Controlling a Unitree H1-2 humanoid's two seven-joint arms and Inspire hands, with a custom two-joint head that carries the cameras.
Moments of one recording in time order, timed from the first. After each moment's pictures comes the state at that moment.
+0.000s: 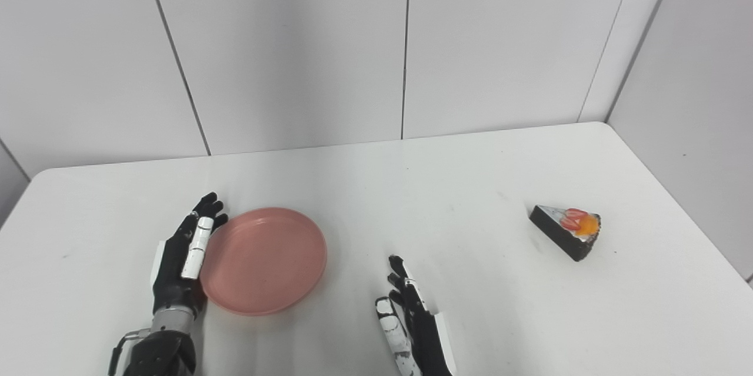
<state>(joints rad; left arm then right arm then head) -0.35 -0.02 0.03 0.18 -0.01 0.08 0.07 0.14 0.17 0.19 -0.13 -0.26 -0.14 -0.13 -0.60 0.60</state>
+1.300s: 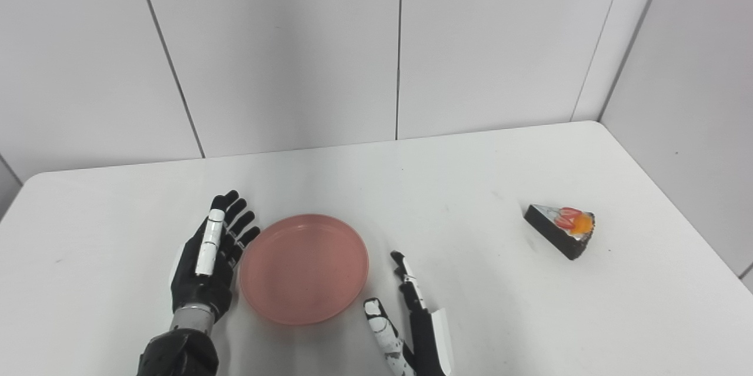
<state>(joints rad) -0.33 -0.14 0.08 0.01 -0.20 0.29 0.06 0.14 0.17 0.20 -0.12 -0.49 -0.16 -0.33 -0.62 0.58</state>
